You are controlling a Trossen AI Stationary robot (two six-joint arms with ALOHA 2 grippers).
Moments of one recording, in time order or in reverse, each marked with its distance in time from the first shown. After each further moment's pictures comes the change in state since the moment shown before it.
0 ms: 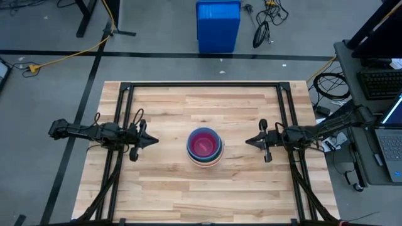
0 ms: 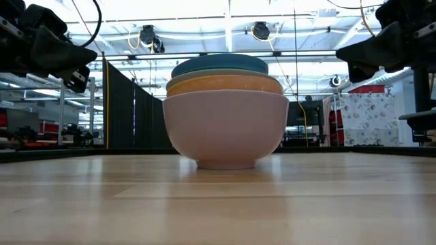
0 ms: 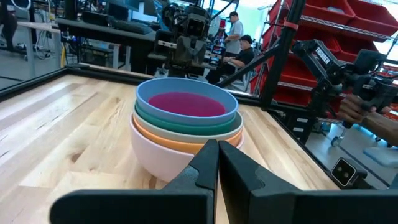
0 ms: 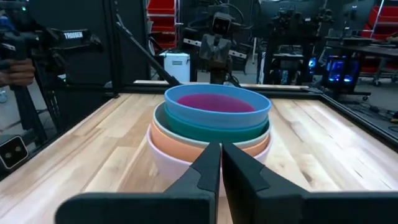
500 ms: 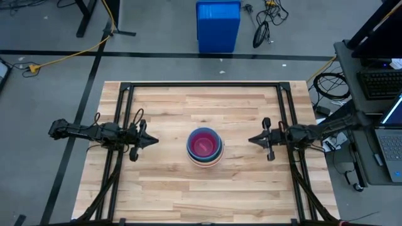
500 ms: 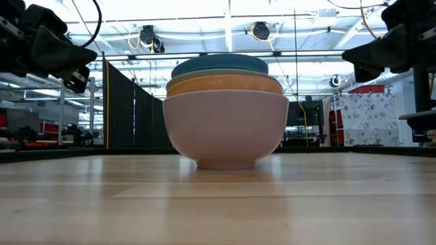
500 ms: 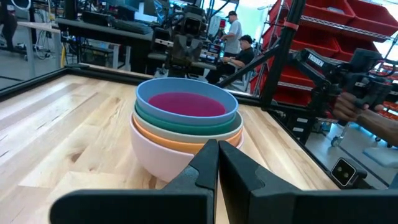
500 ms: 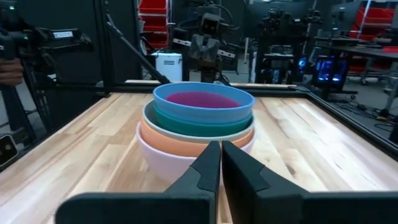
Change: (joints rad) left arm 0.000 0.000 0.000 0.000 0.000 -0.001; right arm -0.034 -0.246 0.000 -0.246 0.009 -0.003
